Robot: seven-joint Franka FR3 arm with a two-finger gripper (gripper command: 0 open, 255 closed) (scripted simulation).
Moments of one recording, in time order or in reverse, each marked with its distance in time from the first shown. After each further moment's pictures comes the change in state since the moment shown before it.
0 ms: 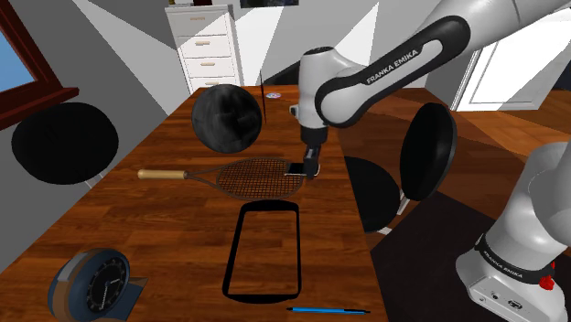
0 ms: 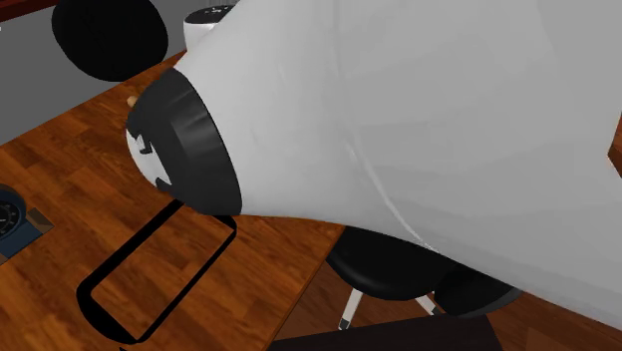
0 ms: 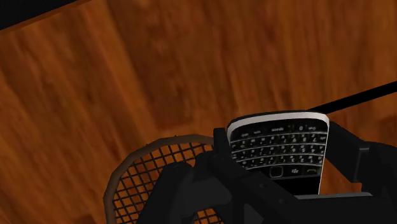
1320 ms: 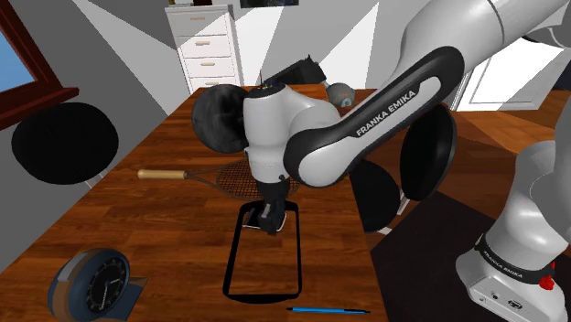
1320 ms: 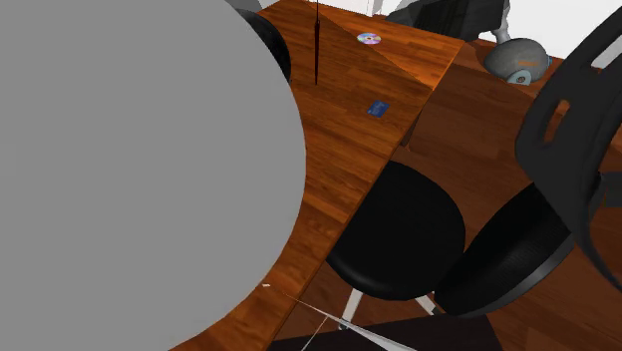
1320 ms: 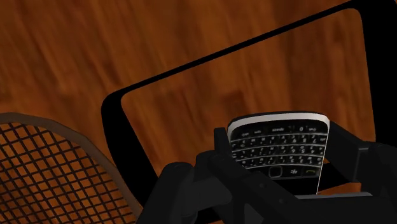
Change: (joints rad) arm 0.203 0.183 0.174 0.166 -0.068 0.013 0.417
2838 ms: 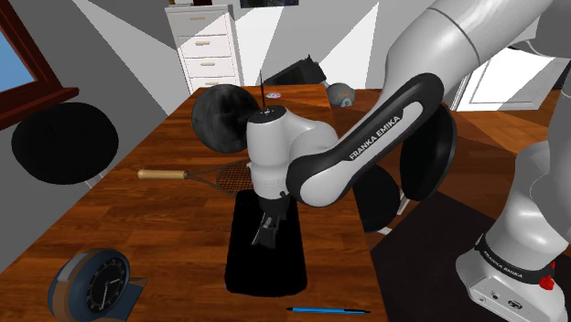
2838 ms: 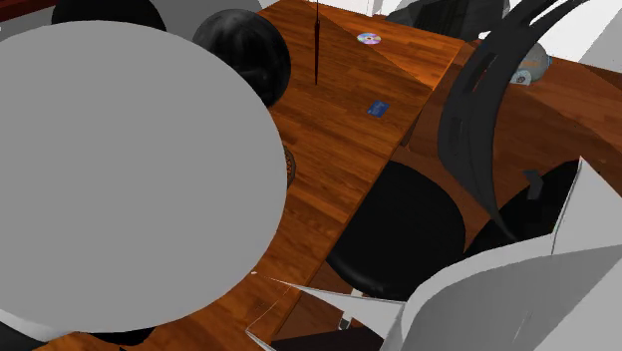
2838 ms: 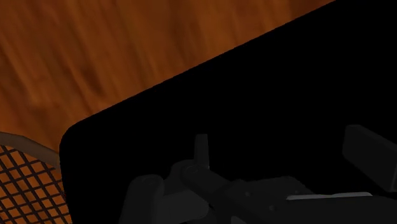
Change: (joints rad) arm 0.008 0.069 -0.007 -0.032 -0.029 0.099 0.021
